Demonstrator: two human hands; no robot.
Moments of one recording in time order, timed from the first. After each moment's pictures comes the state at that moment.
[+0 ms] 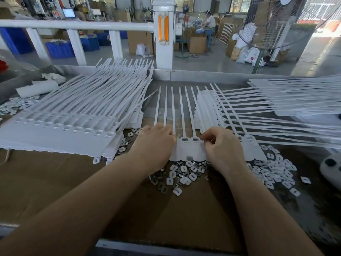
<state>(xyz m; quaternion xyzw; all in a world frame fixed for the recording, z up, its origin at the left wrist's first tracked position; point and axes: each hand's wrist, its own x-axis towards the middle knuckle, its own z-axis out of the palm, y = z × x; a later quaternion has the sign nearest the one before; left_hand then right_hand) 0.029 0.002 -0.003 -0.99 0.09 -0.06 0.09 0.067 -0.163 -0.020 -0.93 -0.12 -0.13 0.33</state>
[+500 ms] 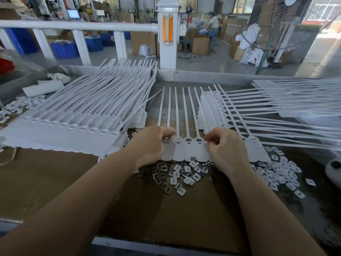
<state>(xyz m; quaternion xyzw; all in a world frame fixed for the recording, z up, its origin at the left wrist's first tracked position) 0.018 0.018 0.008 -0.97 0.01 -0.03 -0.25 0.065 -0.162 -0.019 -0.93 -0.12 -0.13 0.33</state>
